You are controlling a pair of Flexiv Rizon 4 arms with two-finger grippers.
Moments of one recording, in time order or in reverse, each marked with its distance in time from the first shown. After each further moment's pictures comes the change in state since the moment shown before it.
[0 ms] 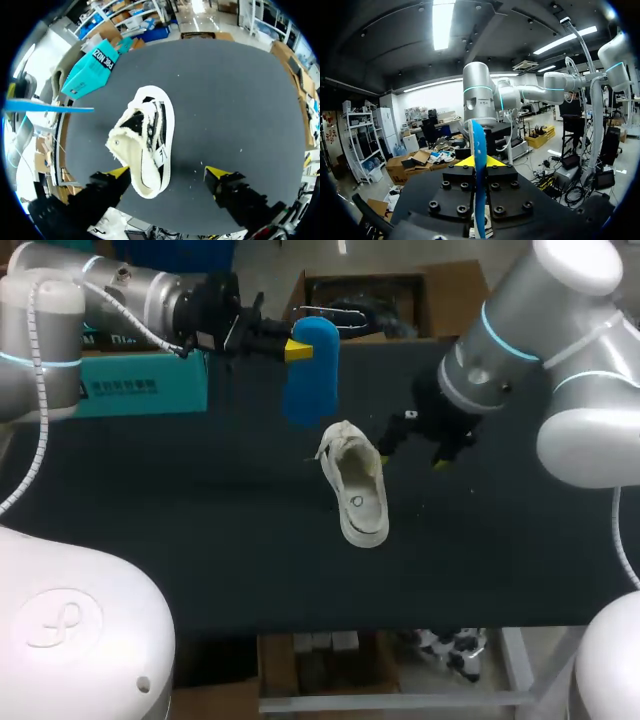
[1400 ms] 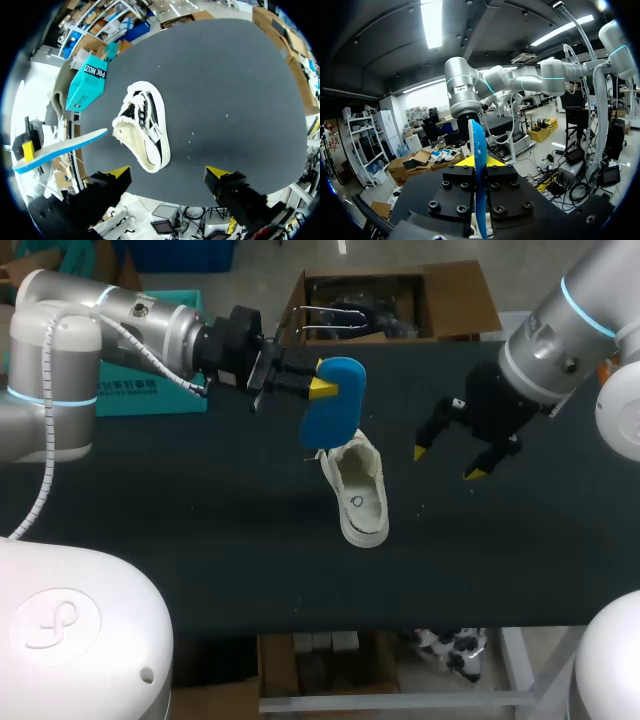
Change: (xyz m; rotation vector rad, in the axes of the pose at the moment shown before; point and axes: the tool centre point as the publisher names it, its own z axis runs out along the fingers) left arm 0.040 0.002 0.046 -0.045 -0.036 0.044; right arm -0.017 -0.034 -0.051 0.089 0.098 0.217
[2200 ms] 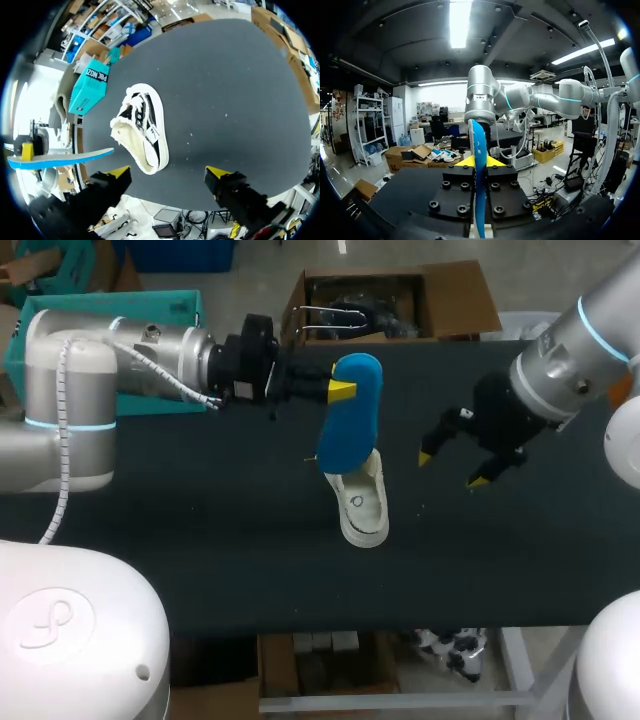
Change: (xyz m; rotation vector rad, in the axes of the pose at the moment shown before) left arm 0.005 -0.005 0.022 0.080 -0.088 -0.214; right arm -0.010 -0.004 0.006 -0.040 0.036 0.004
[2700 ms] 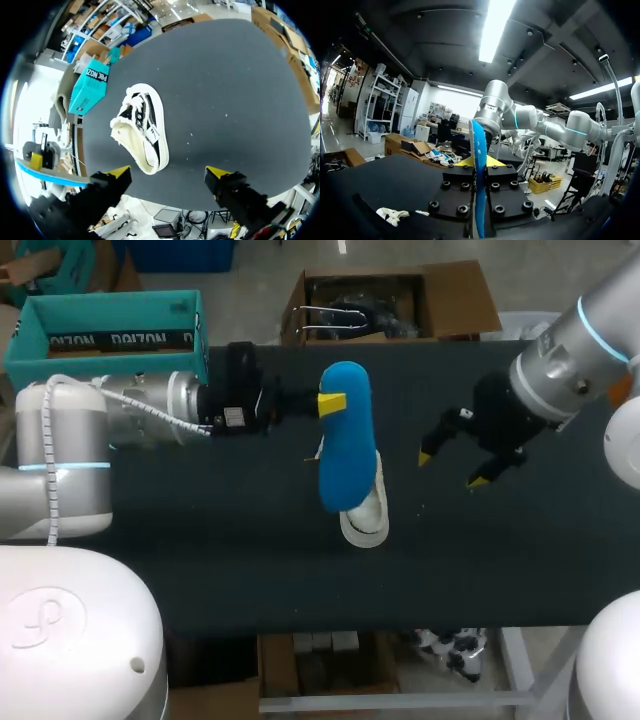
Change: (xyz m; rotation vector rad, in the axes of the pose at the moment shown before) left arm 0.017 0.008 -0.012 0.162 -0.097 -0.267; right arm 0.000 0.000 0.000 -0.001 0.000 0.000
